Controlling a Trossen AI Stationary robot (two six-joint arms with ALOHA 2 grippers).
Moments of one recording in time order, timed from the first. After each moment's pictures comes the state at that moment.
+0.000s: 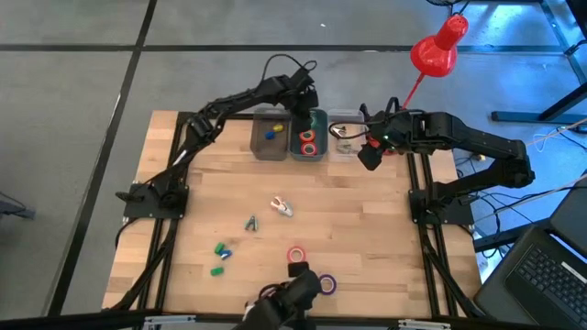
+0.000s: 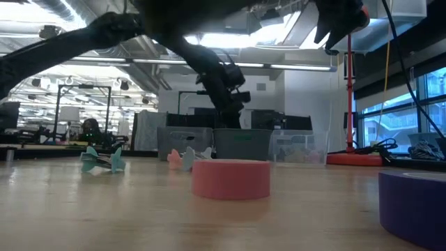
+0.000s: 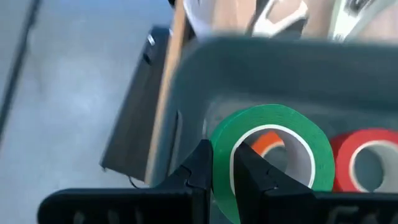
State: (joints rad) left arm 0.66 2.40 2.17 -0.77 0.18 0.49; right arm -0.16 1.24 1.43 -1.26 0.42 0.44
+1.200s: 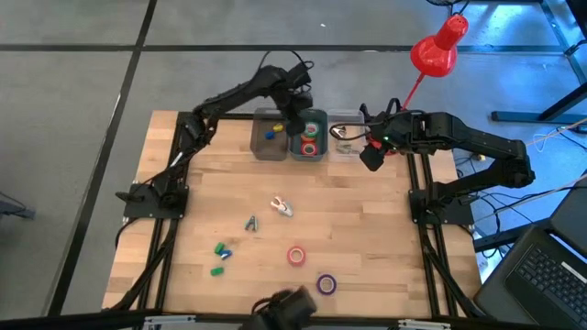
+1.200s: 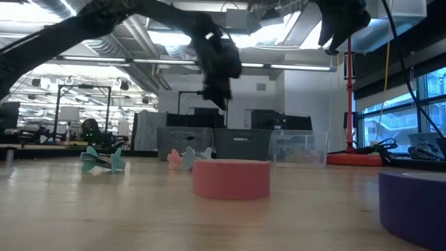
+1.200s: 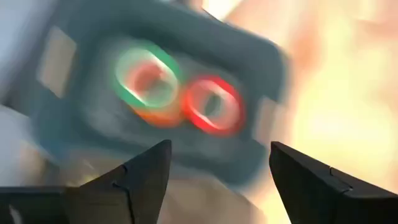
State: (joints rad) left arm 0.62 2.30 2.33 -1.32 0.37 0.27; right arm -0.16 1.24 1.43 -1.31 0.43 0.46
